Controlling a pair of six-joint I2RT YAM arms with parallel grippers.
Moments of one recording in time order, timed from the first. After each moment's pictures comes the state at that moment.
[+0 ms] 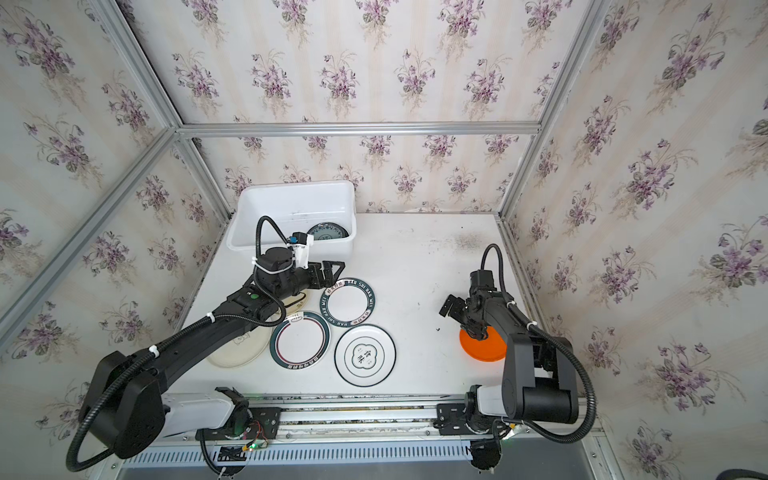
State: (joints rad) left arm -0.46 1.30 0.85 0.03 0.18 -0.47; right arm -0.10 1.39 0.70 -0.60 -0.25 0.49
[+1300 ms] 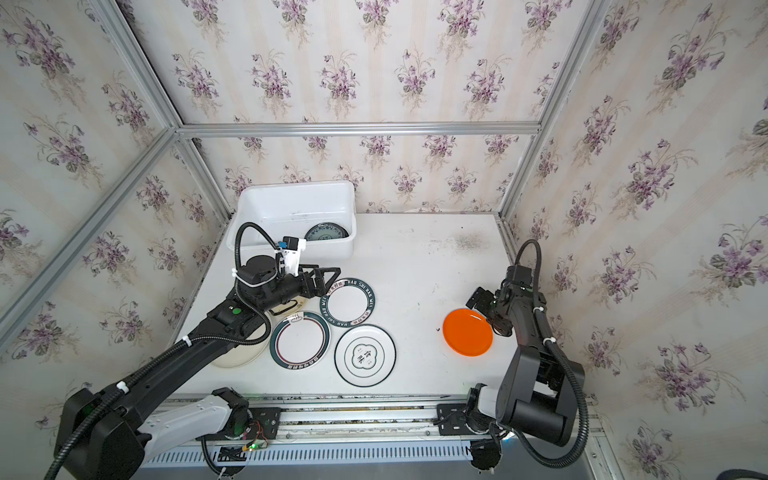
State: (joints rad) left arm -0.47 1.11 0.78 0.01 0.28 -0.45; right arm -0.38 1.31 0.81 -0.77 -0.21 0.34
